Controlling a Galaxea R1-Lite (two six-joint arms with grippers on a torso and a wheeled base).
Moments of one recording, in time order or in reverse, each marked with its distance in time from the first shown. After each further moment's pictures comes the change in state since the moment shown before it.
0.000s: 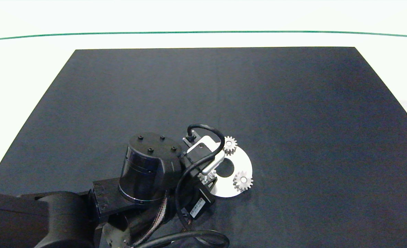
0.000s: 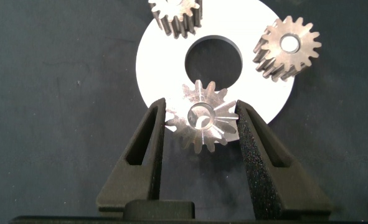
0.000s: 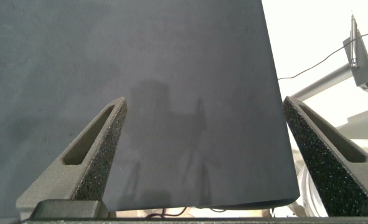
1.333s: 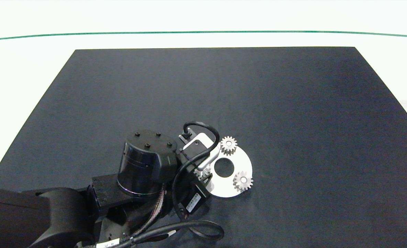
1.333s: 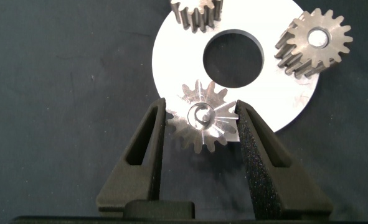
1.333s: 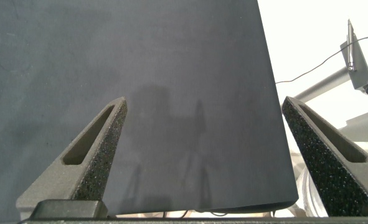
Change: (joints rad) left arm 0.031 0.004 0.002 -0.008 0.000 0.016; right arm 0.000 0.000 -0.021 0.000 0.000 0.000
